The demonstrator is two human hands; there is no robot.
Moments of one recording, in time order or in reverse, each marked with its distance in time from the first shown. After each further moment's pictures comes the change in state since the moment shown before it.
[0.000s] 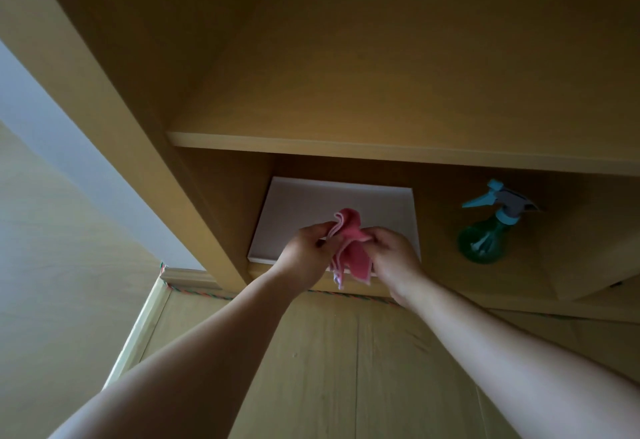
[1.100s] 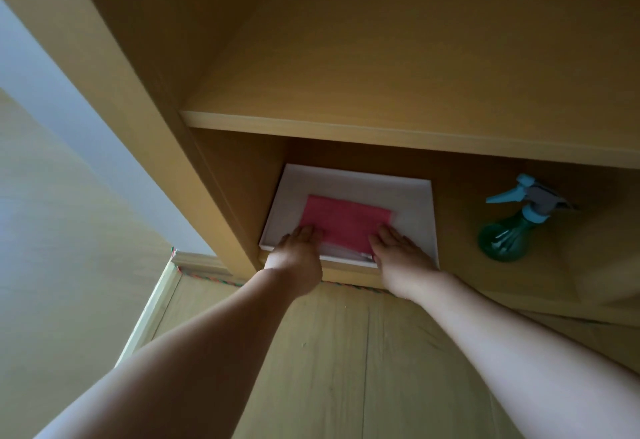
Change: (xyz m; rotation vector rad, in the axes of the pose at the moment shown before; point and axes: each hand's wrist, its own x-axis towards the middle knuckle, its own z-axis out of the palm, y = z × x) left_hand 0.009 -0.049 -0.009 0.911 -0.061 -0.075; right_hand 0.029 0.034 -0.005 -1.274 -0.290 -0.101
